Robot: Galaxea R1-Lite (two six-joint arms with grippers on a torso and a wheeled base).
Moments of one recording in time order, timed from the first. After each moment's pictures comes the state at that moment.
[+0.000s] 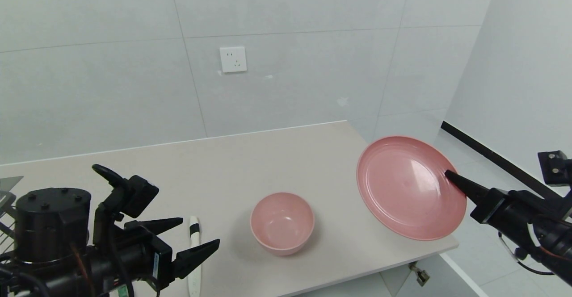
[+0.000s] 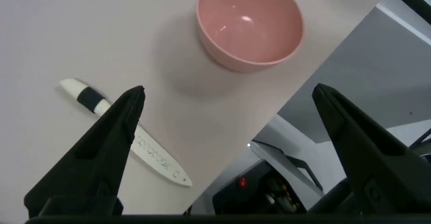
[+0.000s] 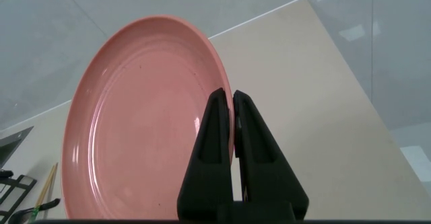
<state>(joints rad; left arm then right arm) -0.41 1.43 -0.22 -0.71 -0.24 -0.08 0.21 1.67 -0.01 -1.57 0.13 0.46</state>
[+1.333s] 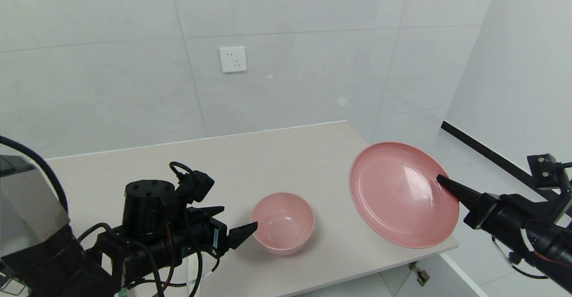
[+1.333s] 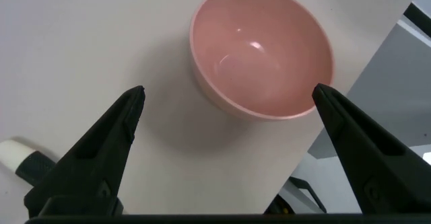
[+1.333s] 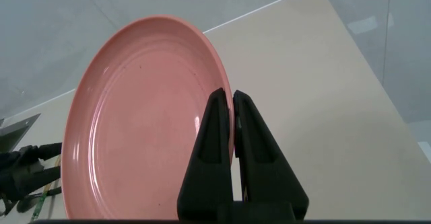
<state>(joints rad) -0.46 1.91 -0.30 -1.13 -0.23 -0.12 0.25 1.68 0.00 -1.57 0.13 0.46</state>
